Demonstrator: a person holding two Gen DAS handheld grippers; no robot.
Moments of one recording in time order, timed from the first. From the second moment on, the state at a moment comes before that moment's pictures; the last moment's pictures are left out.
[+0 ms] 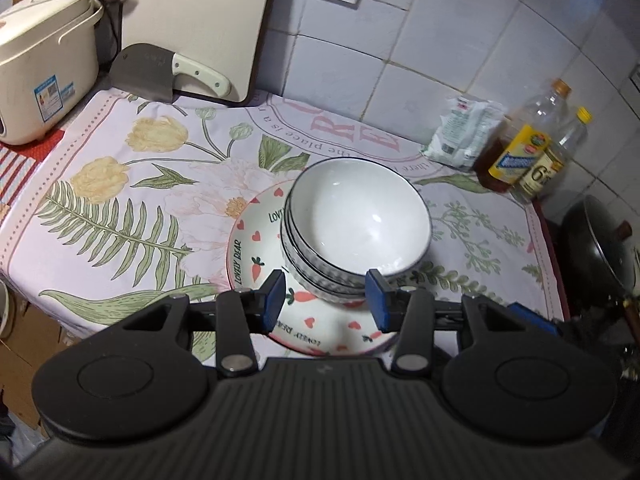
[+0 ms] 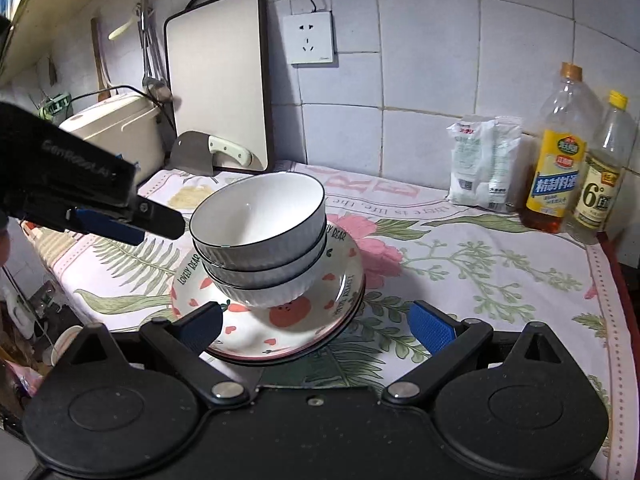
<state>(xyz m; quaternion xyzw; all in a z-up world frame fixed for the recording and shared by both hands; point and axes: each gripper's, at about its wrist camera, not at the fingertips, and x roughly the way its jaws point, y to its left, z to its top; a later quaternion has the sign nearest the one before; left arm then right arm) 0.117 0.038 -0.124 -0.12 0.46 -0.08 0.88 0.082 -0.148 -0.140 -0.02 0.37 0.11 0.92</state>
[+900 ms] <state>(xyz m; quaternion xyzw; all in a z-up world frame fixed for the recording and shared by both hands) 0.032 0.018 -0.066 -0.02 0.43 -0.09 0.90 0.005 -0.191 -0.041 -0.01 0.36 0.00 0.93</state>
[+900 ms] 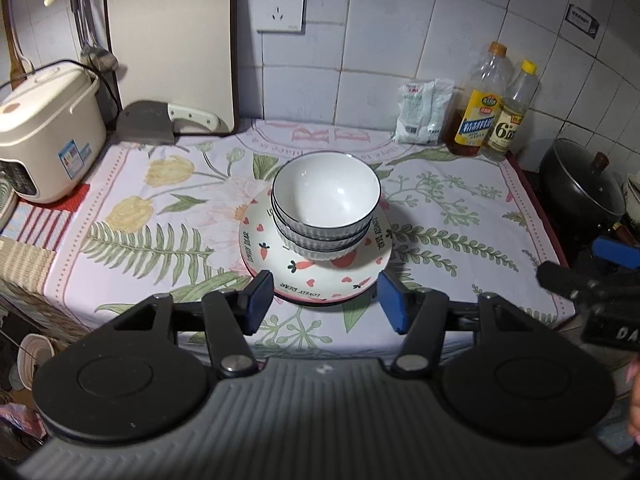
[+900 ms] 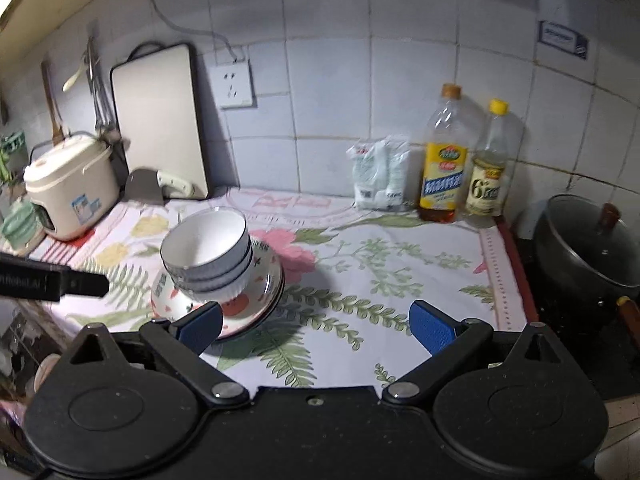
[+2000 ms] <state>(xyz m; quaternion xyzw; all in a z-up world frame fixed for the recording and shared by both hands) 0.010 0.013 -0.070 0.01 0.46 -0.07 0.88 -0.013 -0.176 -0.022 0.00 0.39 -0.09 0.92</state>
